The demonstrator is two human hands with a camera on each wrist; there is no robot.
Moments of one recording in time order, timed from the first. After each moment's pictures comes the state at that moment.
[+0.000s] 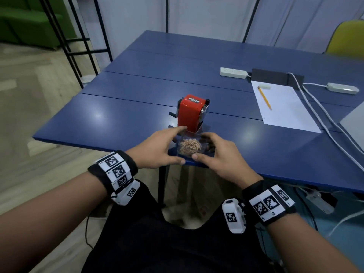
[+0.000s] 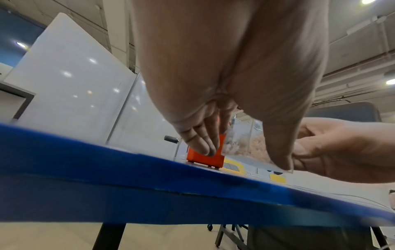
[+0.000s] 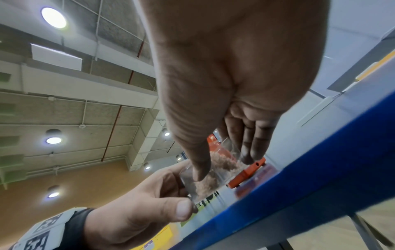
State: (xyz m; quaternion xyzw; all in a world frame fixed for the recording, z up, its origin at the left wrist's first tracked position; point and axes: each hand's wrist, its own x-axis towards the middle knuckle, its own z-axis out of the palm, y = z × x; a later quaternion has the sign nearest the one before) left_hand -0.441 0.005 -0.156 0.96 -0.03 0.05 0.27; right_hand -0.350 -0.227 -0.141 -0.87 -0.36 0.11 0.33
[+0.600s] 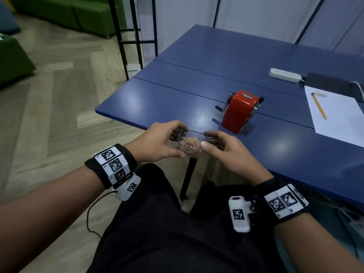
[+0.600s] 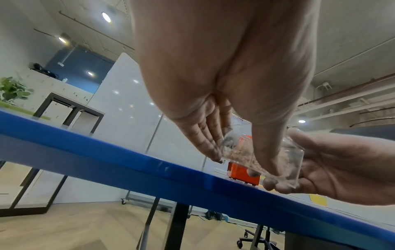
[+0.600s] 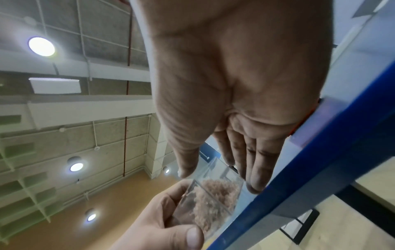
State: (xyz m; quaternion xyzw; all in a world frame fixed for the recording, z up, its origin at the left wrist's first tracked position) left_hand -0.552 0.059 -0.148 0.93 0.11 0.09 0.34; right_hand -0.392 -0.155 -0.160 -0.76 -0.39 0.27 0.44
